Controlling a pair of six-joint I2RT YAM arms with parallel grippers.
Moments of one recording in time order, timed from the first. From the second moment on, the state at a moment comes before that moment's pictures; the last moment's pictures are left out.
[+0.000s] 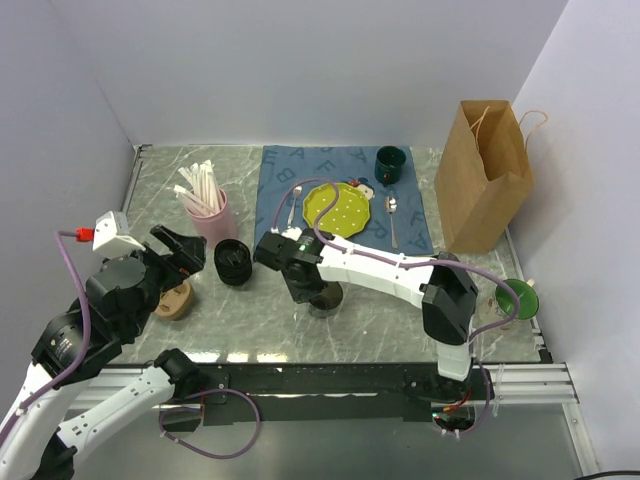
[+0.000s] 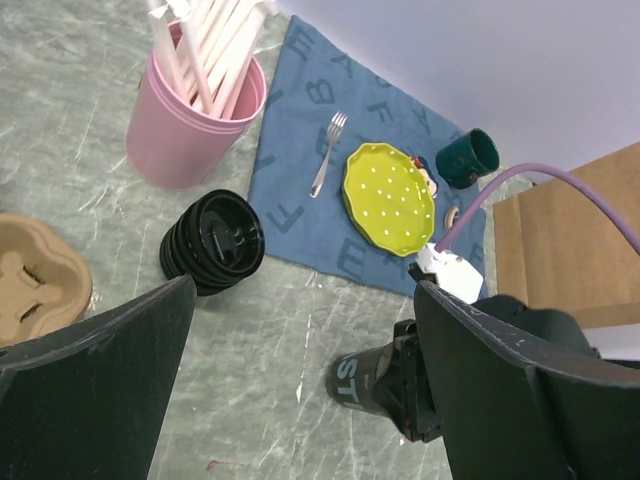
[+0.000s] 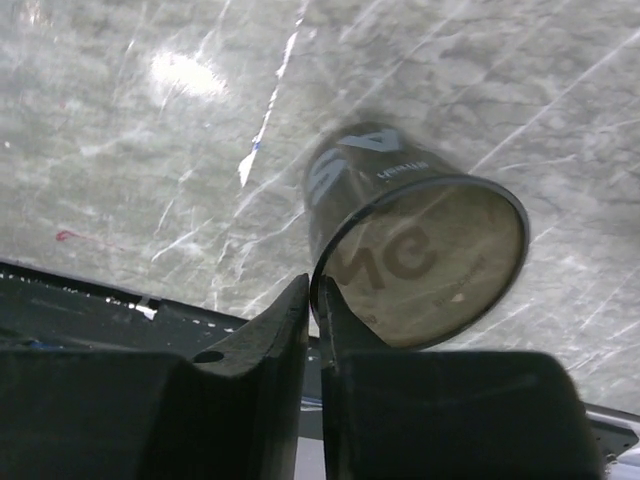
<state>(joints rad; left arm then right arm) -0.69 0.54 1.10 -0.90 -0.61 -0.84 1.11 1.88 1.63 -1.12 0.25 0.68</state>
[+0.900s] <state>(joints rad) -0.64 1.07 1.11 -1.00 -0.47 -0.95 1.13 1.26 1.57 -1.24 0.18 0.63</state>
